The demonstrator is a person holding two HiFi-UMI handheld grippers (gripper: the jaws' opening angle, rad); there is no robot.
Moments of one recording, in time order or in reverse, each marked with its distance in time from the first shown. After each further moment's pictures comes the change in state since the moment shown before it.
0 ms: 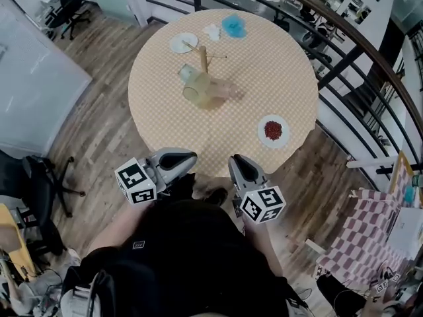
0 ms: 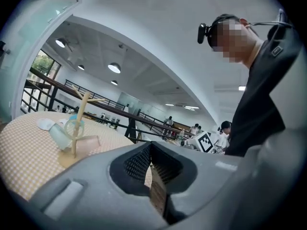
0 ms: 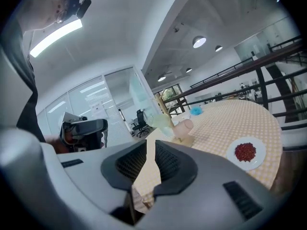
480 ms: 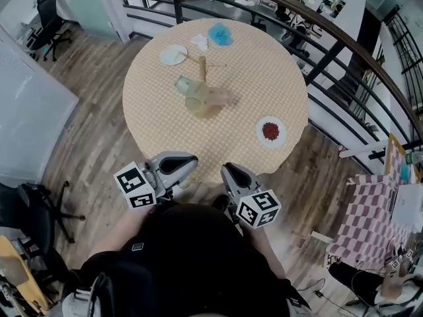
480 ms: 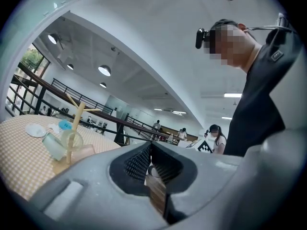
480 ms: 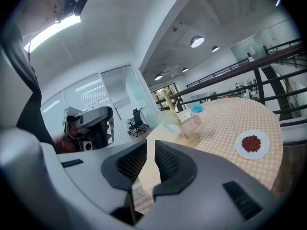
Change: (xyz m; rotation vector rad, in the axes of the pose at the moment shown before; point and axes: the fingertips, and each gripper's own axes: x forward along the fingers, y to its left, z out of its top) left arm -0.040 0.009 0.028 0.022 -0.053 -0.158; right arm 0.025 0.060 -0.013 0.020 0.009 -0.049
